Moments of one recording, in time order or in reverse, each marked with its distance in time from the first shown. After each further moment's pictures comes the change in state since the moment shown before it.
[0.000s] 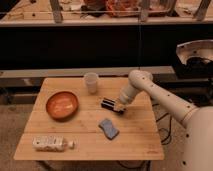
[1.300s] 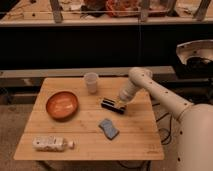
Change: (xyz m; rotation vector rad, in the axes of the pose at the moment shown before) arm 0.004 -0.015 -0.006 -0.007 0.000 0.065
